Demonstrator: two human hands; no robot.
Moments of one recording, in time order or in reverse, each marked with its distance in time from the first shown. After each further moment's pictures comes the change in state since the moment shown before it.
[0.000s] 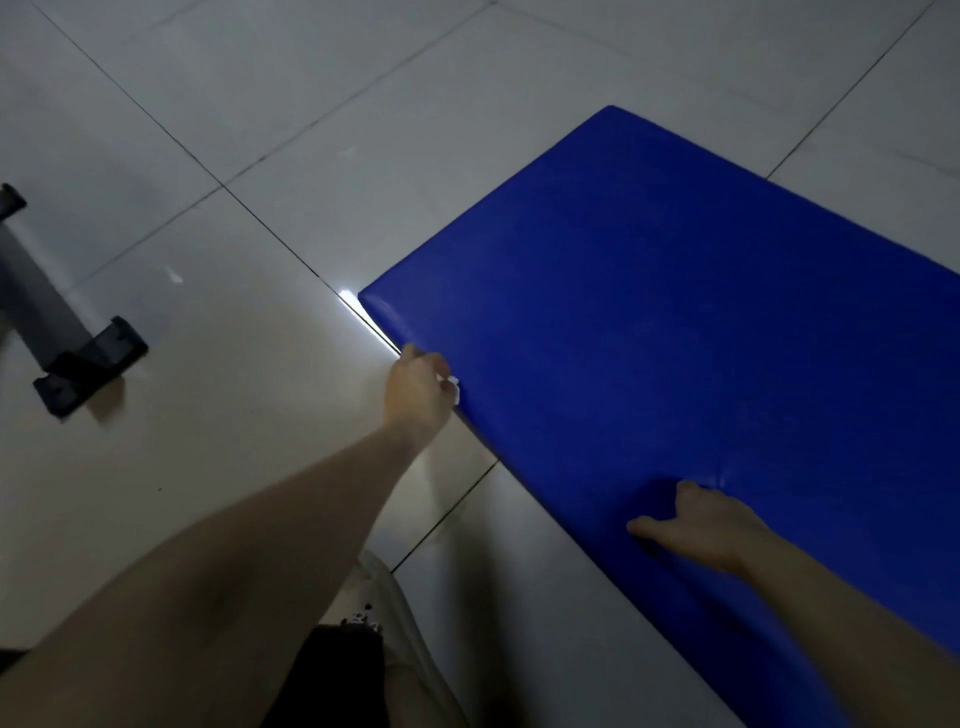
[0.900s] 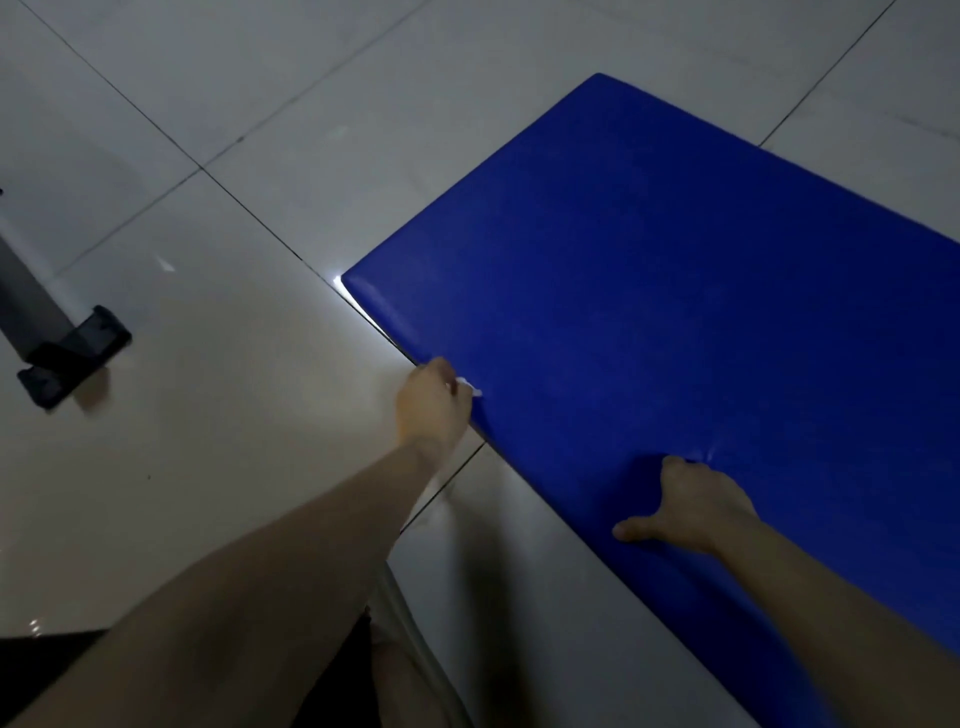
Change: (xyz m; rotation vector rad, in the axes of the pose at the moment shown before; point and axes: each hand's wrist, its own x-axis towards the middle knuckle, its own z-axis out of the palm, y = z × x) left_hand -0.037 0.023 0.023 -0.111 -0.006 -0.103; right_hand 0.009 0.002 0.010 -0.189 0.056 0.002
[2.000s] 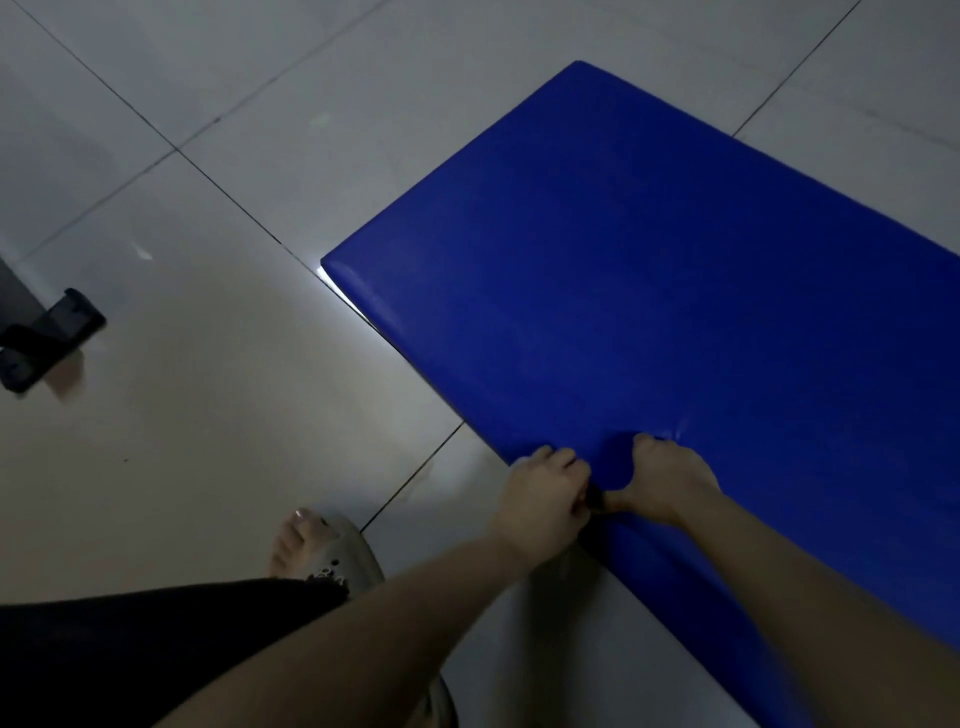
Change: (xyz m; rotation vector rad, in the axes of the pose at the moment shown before) left_hand -0.140 0.061 0.051 0.151 -0.425 0.708; right_hand -0.006 -0.001 -0.004 0.019 0.042 -0.018
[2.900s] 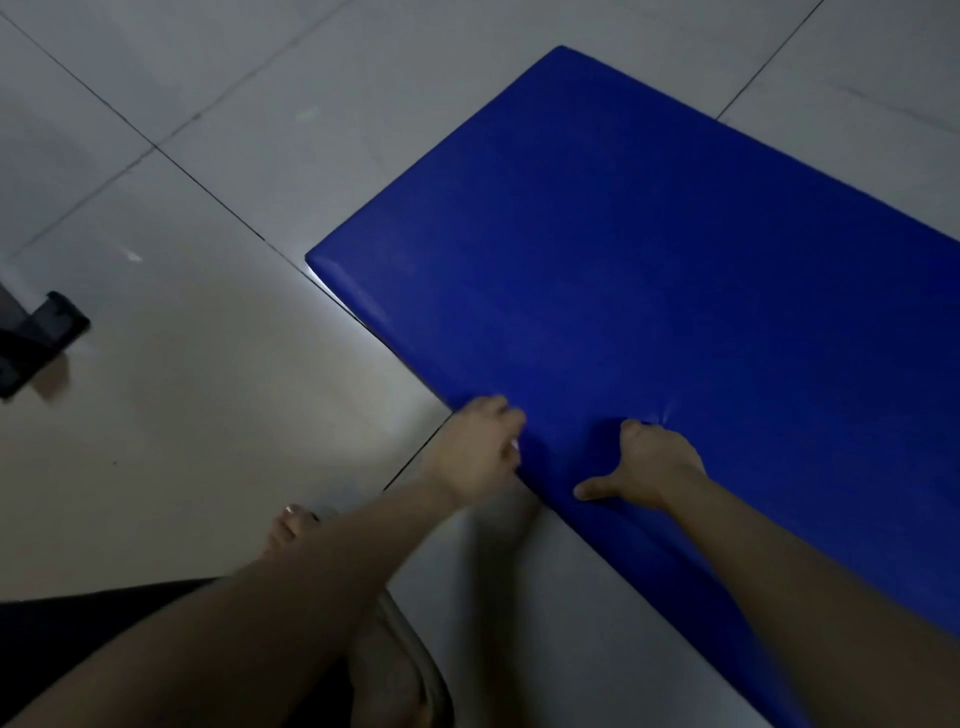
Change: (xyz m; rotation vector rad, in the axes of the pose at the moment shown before) left_hand 0.012 -0.061 -0.036 0.078 -0.038 -0.047; right_hand 0.001 0.002 0.003 0.015 0.000 0.006
